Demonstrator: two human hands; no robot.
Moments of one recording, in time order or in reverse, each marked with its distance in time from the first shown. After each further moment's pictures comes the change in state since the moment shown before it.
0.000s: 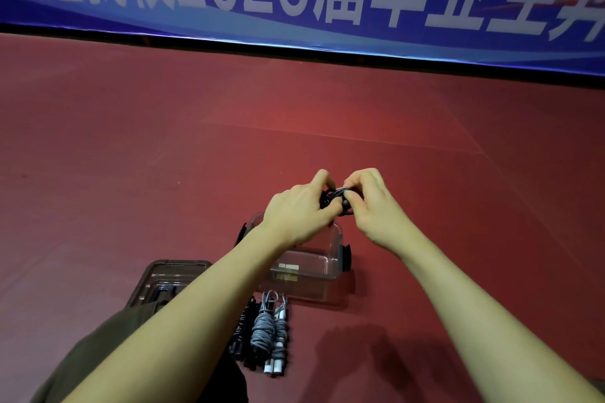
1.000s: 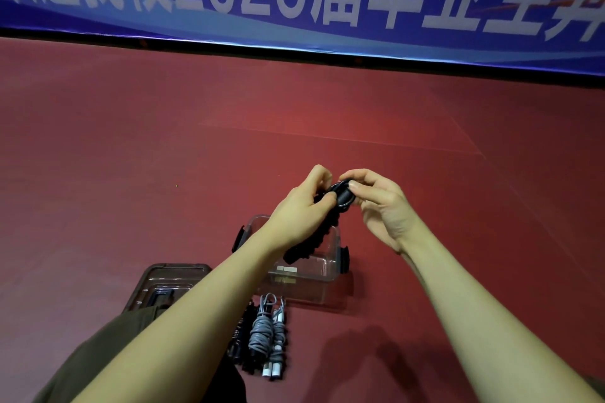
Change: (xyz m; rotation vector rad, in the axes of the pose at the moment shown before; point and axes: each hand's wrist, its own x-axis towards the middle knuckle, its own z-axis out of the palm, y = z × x) left_hand -0.005 0.008 -0.003 -0.614 -0.054 -0.043; right_hand 0.006 0.005 -0.011 0.993 -0.057 0.203
